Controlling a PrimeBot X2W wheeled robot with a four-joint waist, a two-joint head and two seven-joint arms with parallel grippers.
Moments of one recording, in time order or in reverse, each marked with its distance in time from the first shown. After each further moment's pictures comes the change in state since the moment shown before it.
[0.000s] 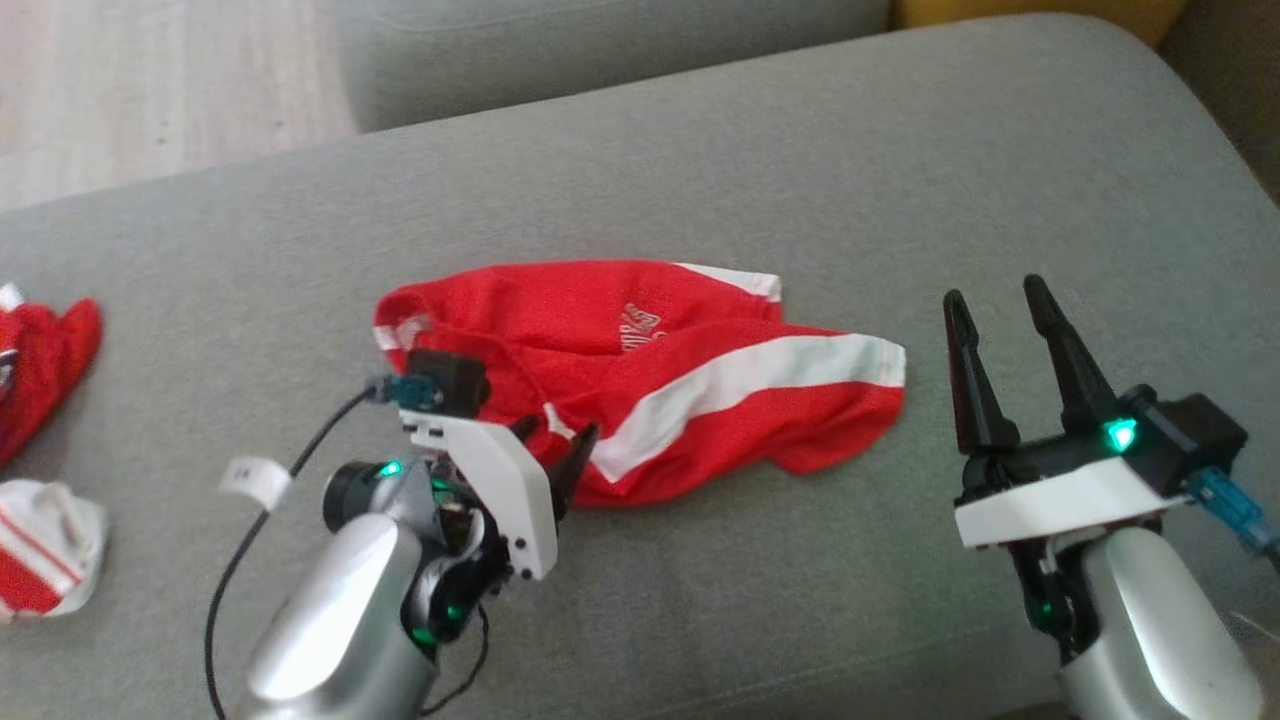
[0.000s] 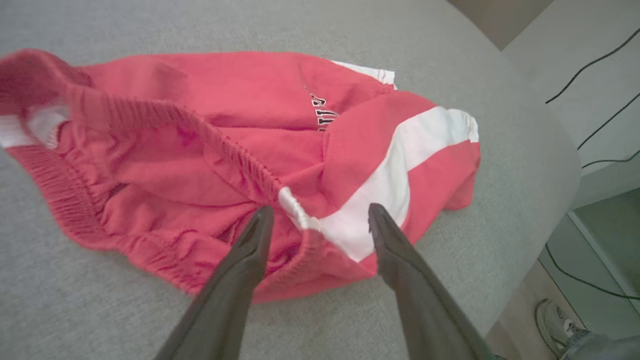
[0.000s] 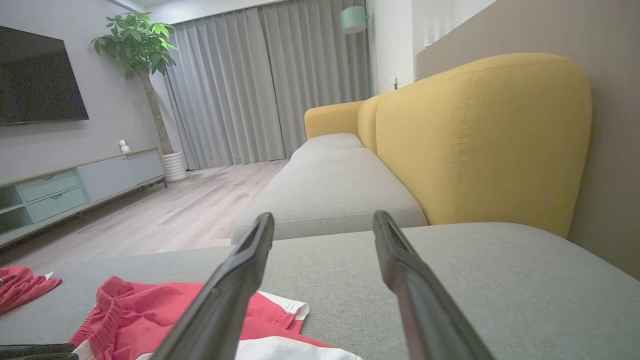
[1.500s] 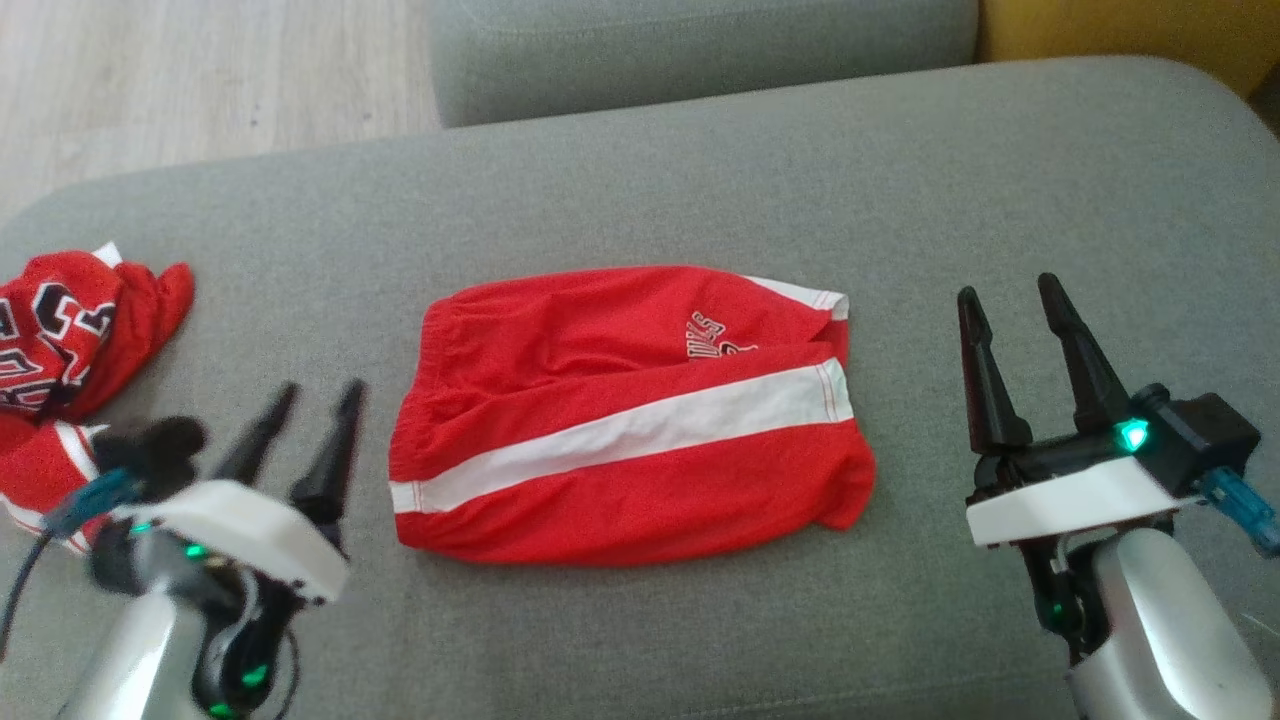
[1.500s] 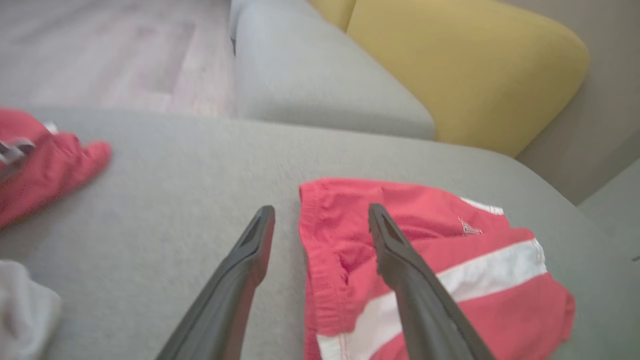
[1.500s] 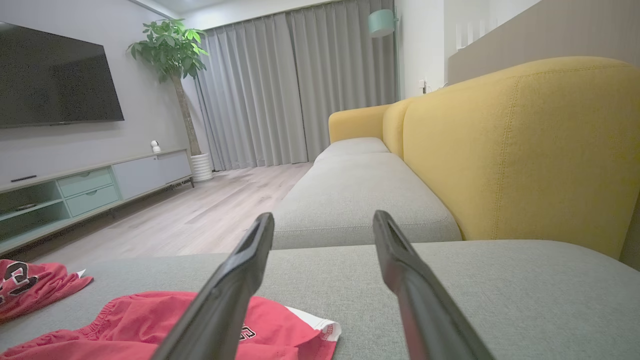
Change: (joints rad) left arm 0.182 0.185 0.235 -0.112 -0.090 -0.071 -0.323; right arm -0.004 -0.002 -0.016 0.004 0.000 0.000 0.000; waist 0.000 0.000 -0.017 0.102
